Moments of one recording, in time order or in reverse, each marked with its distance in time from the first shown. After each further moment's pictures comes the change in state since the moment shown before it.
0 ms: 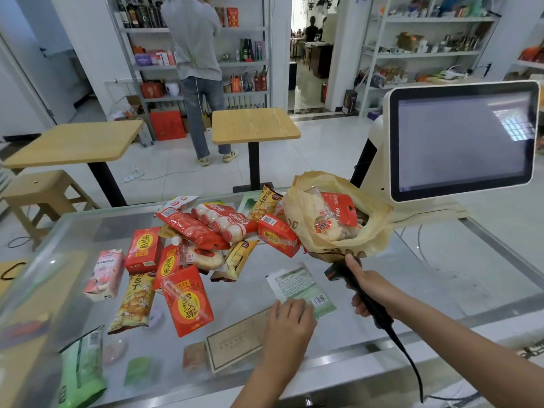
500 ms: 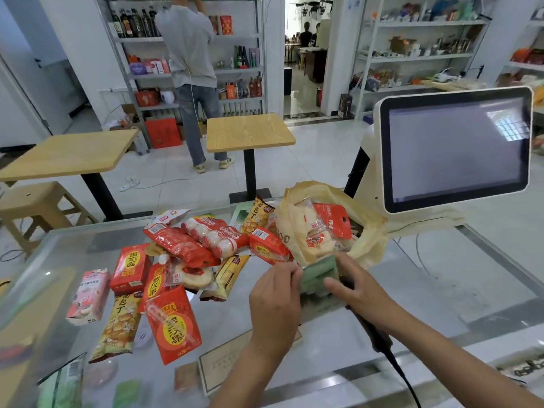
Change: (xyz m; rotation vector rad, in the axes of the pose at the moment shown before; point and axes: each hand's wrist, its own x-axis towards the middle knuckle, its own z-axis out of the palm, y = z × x) left_hand 0.071 0.012 -0.087 -0.284 0.705 0.015; right_hand -0.019 -0.021 0.002 -0.077 -0.077 -0.836
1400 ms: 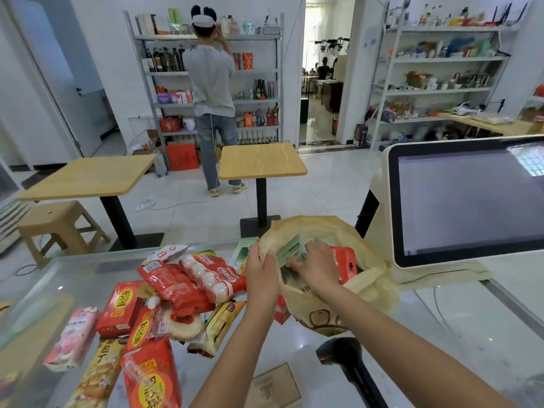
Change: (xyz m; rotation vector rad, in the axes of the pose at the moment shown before) left_hand 0.112 -0.028 0.049 -0.617 -0.013 -1.022; right_hand 0.182 0.031 0.011 -0.580 0.276 0.252
